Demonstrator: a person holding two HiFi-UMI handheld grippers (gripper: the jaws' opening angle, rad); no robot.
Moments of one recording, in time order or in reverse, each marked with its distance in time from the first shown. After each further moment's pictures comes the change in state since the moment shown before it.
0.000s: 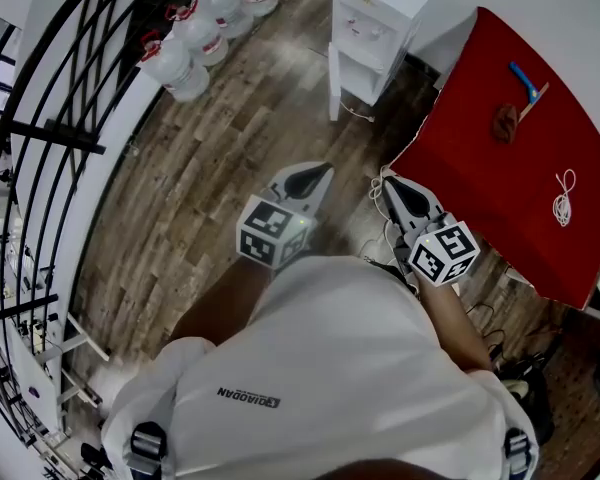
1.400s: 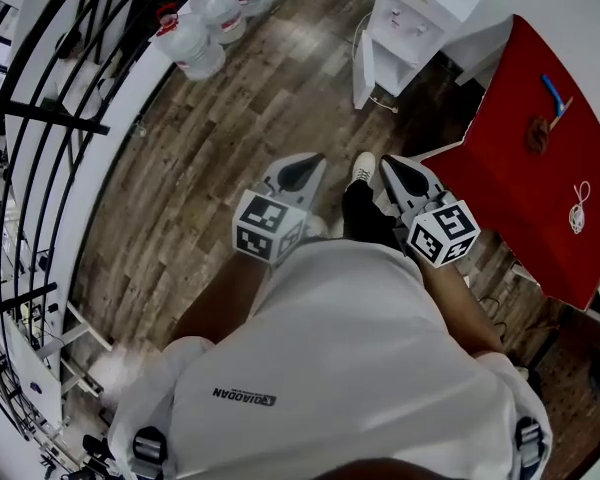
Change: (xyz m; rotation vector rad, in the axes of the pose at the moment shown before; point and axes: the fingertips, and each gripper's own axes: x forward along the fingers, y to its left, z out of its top) left arm -0.083 0.129 -0.032 -0.047 0.003 0.068; right arm 0.138 0.076 -0.007 -0.060 0.065 0.028
